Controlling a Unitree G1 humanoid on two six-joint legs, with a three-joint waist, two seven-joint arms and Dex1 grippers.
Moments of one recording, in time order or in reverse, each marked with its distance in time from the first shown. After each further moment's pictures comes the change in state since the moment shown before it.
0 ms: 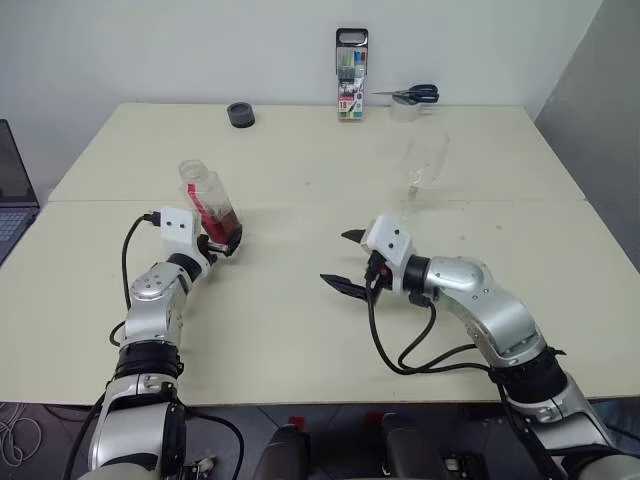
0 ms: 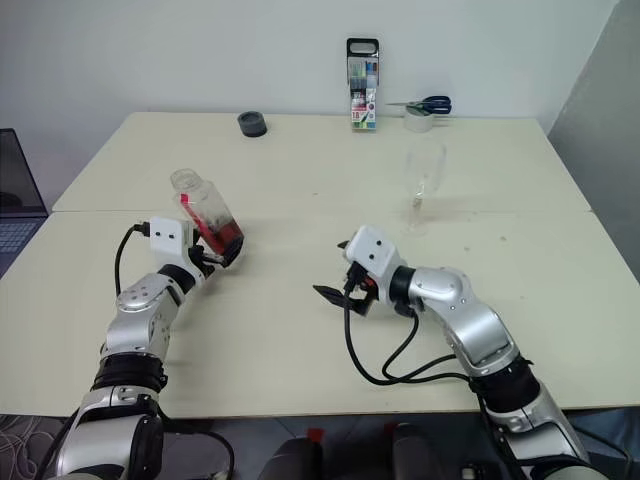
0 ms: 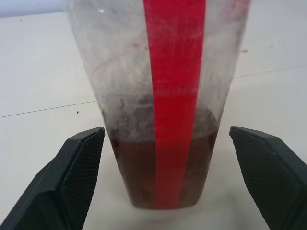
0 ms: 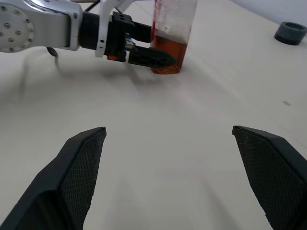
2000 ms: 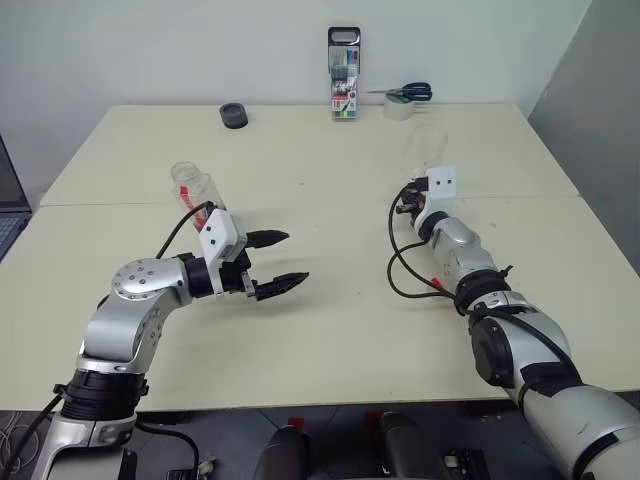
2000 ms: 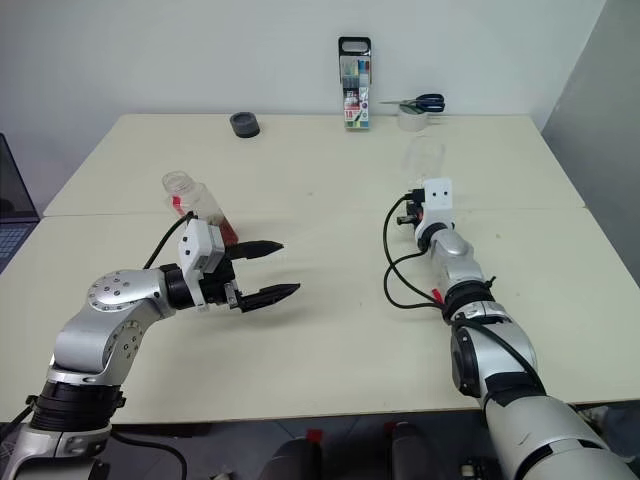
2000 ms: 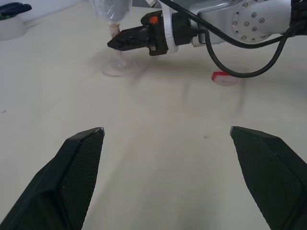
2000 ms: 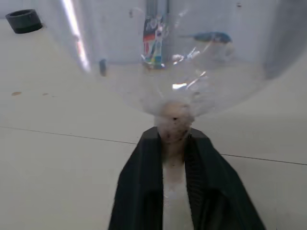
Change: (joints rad) left arm 0.183 0.211 -0.175 -0.698 -0.234 0.328 -0.588; right arm -0.549 0.213 -0.483 1.457 -0.076 -0.667 -0.400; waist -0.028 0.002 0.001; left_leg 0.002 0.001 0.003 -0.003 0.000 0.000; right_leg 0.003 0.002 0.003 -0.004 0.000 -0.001
